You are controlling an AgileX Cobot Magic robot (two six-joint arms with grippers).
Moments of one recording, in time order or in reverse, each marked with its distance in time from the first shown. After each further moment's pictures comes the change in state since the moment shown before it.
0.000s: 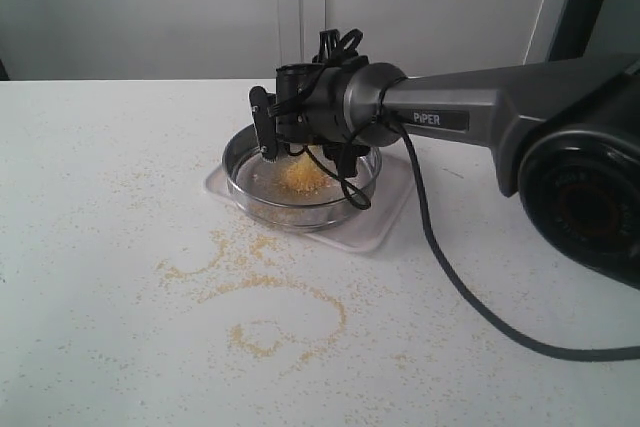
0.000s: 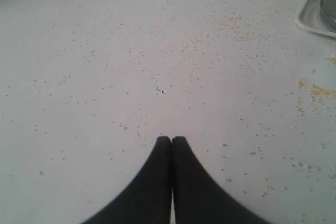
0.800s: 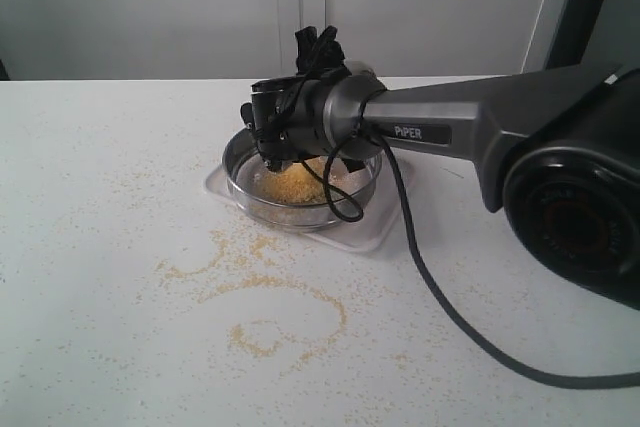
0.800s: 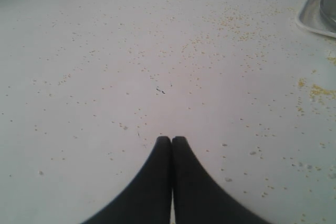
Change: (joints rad) left arm 0.000 0.000 0.000 0.000 0.000 0.000; right arm 0.053 0.006 0.000 -0.133 0.100 -0.114
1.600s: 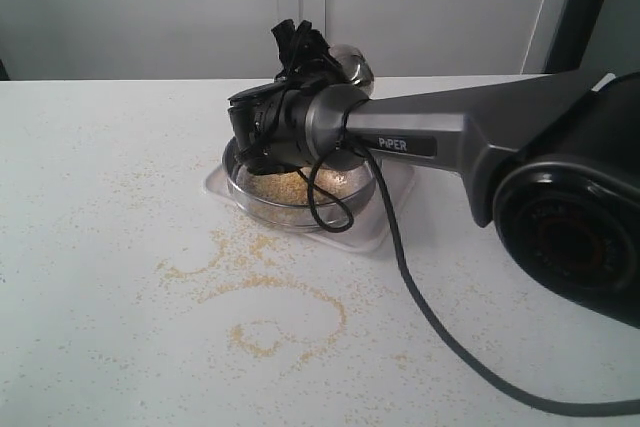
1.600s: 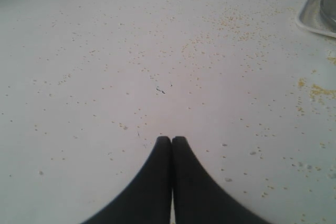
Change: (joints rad) left arm 0.000 0.000 0.000 0.000 0.000 0.000; right arm 0.041 0.000 0.000 -0.117 0.082 -0.060
